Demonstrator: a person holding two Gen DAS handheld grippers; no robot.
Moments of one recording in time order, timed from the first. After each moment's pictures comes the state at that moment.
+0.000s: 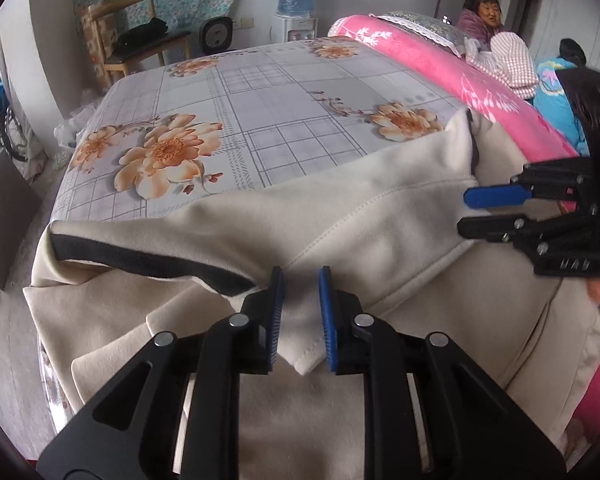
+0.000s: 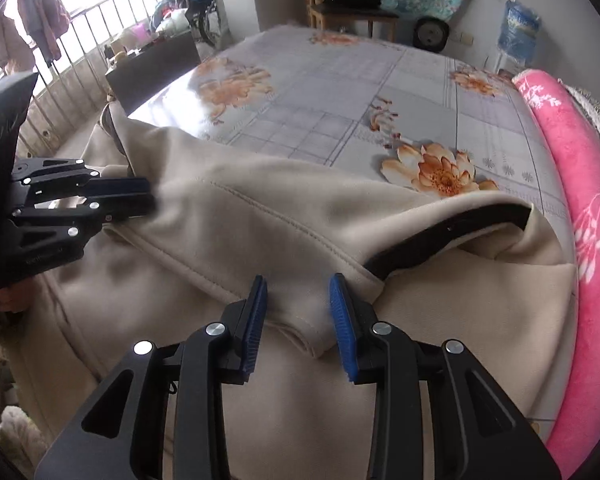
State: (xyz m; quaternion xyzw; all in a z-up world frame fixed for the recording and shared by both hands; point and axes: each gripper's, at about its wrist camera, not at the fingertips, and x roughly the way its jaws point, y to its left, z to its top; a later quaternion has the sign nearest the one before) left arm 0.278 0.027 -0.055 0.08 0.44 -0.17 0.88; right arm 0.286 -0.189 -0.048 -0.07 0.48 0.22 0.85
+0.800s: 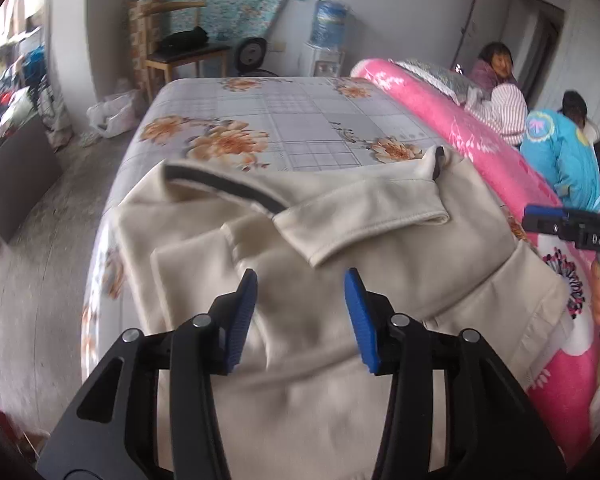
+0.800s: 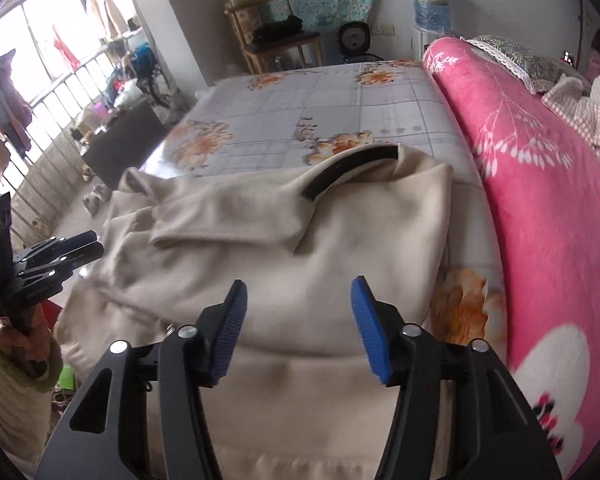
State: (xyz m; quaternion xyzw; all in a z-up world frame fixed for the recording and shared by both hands) left arm 0.165 0.084 0.002 -0.01 0.40 -0.14 0.90; right arm 0.178 -0.255 0.009 0.07 0.45 0.14 0.88
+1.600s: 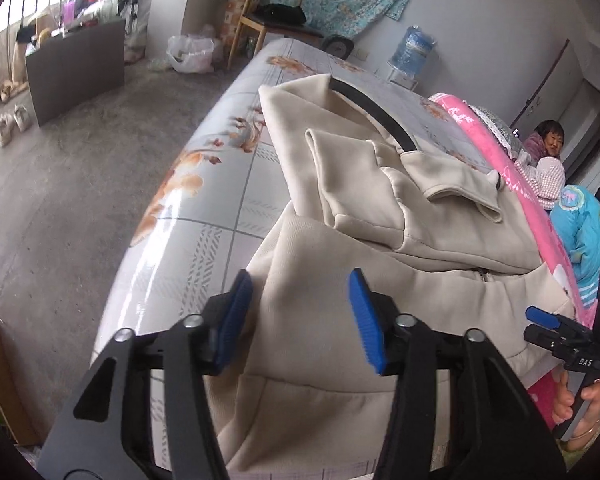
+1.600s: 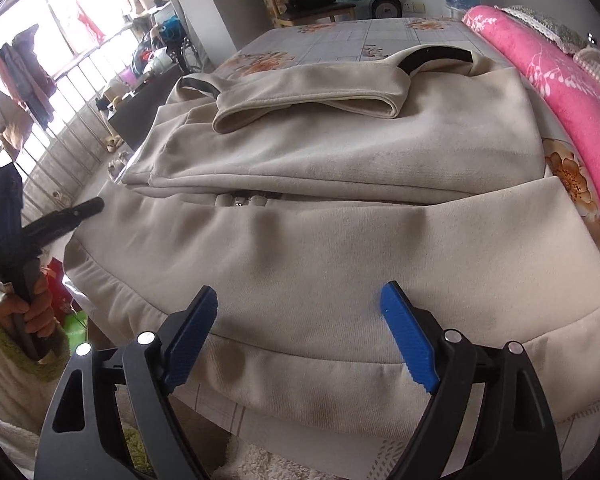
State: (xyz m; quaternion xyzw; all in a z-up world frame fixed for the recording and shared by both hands) left arm 0.099 0.186 -0.061 -0.16 0.41 -0.05 0.89; right arm 0.105 -0.185 -0.066 0.06 0.47 0.18 0.86
